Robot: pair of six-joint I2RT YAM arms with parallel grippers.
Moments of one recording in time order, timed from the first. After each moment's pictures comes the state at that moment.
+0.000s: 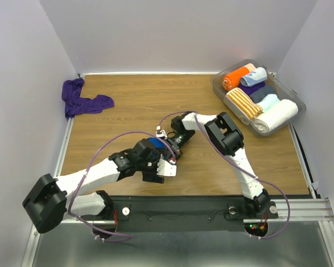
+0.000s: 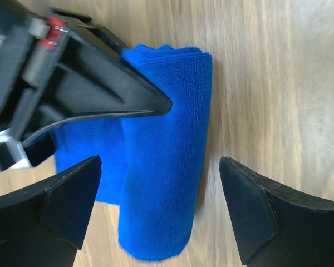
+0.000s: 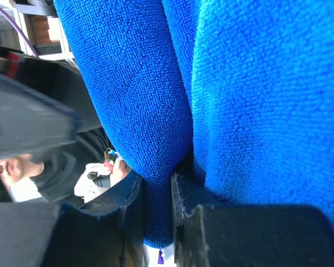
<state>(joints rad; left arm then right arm) -0.83 1.07 0.55 -0.33 0.25 0.87 0.65 2.46 1.73 -1.16 -1.25 -0.39</state>
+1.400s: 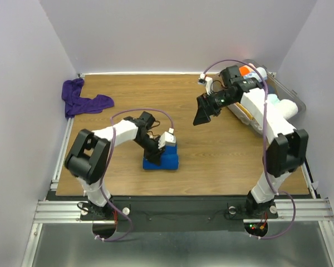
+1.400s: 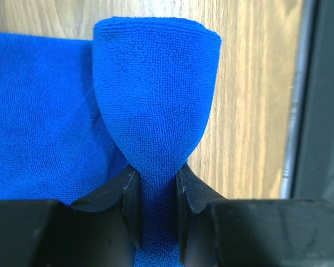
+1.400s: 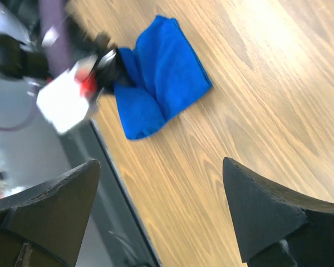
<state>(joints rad) -0.55 1.66 0.98 -0.71 0.69 0.87 0.28 1.80 1.71 -1.05 -0.85 -0.27</state>
